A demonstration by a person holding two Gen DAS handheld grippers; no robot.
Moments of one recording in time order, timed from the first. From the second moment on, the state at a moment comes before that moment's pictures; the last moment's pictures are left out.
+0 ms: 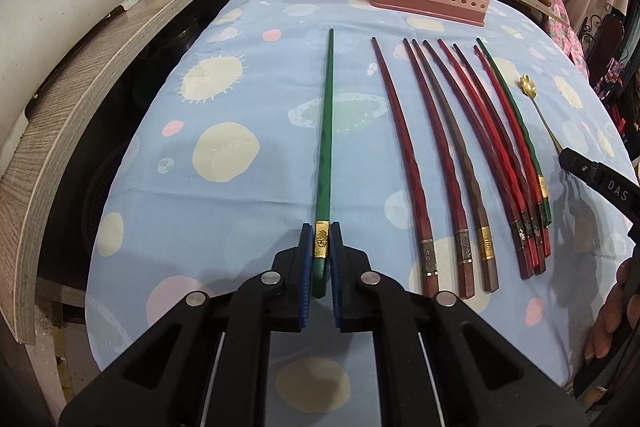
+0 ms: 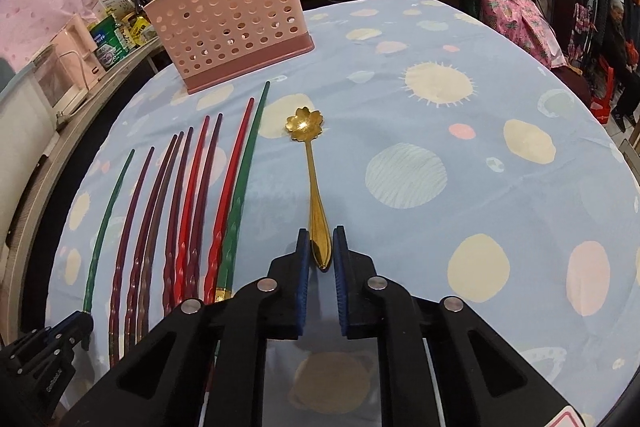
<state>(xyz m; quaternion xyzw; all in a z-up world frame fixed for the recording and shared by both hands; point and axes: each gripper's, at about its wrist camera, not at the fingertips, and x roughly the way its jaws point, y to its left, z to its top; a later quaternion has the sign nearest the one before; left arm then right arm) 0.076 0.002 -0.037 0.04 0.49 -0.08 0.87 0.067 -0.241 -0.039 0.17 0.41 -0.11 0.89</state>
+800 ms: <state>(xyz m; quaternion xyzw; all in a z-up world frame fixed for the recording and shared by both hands) 0.063 0.017 0.006 0.00 0.46 -0.09 0.88 0.027 -0.257 0.023 0.18 0.34 -0.12 0.91</state>
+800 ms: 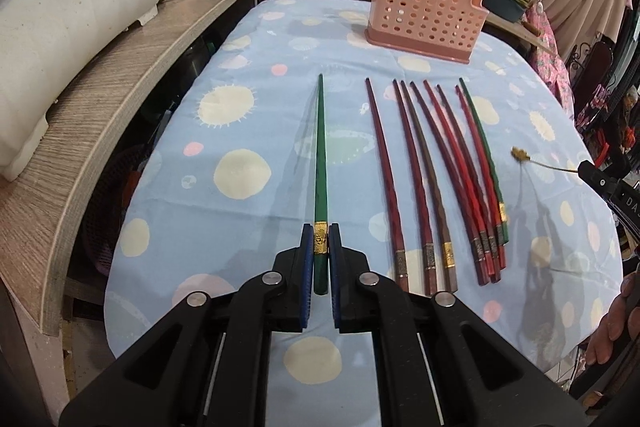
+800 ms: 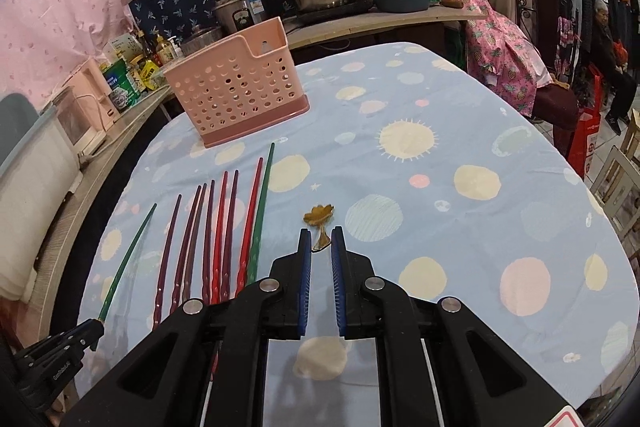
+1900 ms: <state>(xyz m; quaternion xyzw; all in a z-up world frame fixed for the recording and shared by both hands) 0.166 0.018 0.194 -0.06 0.29 -0.09 0.95 0.077 -0.278 0.104 0.19 0.29 -0.07 0.94</state>
